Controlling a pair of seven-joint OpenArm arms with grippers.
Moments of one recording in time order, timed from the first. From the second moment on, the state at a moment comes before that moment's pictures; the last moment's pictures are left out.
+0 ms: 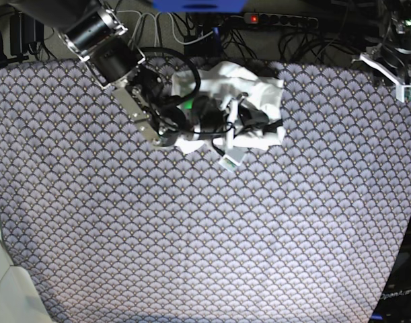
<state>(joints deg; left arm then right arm) 30.7 -8.3 -41.5 109.1 -16.9 -26.1 45.6 14.3 2.5 -33.5 60.9 43.5 39.3 -38.5</state>
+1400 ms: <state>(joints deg) 27.0 -8.3 -30.7 108.8 -16.7 -26.1 45.6 -0.1 20.4 -29.2 85.6 42.0 39.0 -39.2</state>
